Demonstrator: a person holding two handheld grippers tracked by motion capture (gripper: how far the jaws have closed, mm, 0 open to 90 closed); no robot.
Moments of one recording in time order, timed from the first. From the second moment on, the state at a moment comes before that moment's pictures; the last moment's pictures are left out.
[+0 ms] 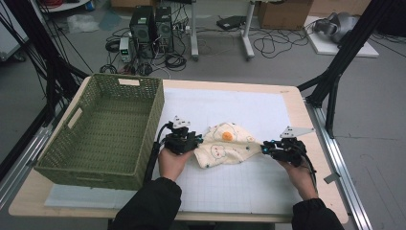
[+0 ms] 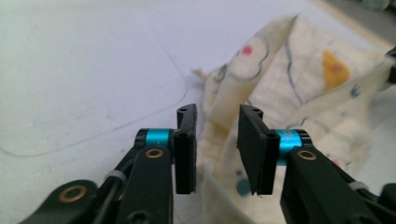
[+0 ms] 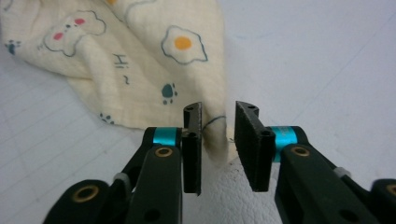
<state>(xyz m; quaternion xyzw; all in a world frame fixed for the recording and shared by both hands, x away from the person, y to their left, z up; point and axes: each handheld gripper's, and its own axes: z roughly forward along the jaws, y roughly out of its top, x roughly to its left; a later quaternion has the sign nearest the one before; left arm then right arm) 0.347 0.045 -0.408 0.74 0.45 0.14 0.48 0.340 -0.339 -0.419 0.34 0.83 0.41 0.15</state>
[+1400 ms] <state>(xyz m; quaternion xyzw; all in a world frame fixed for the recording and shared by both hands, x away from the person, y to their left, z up) 0.311 0.035 -0.403 0.79 0.37 0.09 0.48 0.309 -0.266 -0.418 0.21 0.90 0.38 0.08</state>
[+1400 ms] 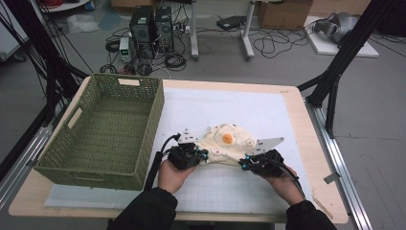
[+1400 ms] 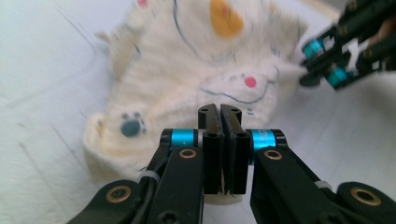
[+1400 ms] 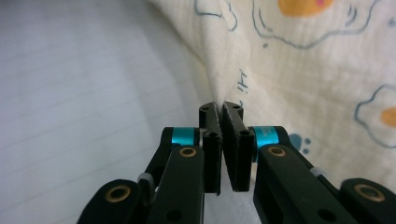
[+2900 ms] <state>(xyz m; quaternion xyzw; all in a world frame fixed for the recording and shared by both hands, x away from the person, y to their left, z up) 0.319 0.033 -0.425 0.85 0.35 0.10 0.39 0.316 -0.301 -0.436 0.25 0.90 0.36 0.06</state>
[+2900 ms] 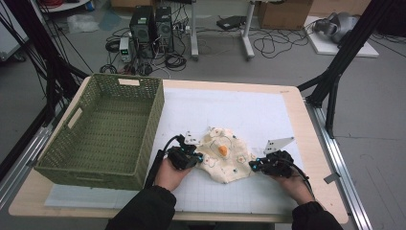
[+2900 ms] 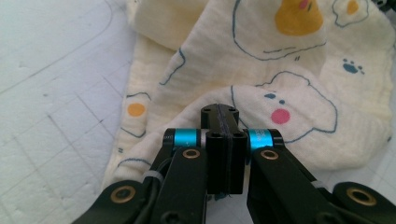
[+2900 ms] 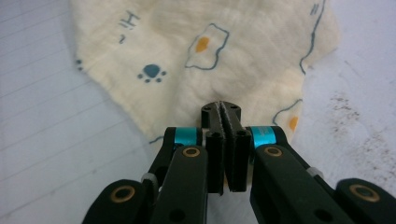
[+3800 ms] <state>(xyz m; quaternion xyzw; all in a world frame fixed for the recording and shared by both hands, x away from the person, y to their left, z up) 0.313 0.039 -0.415 0.82 0.37 0.12 0.42 0.305 -0.301 -0.414 0.24 0.87 0.42 0.07</state>
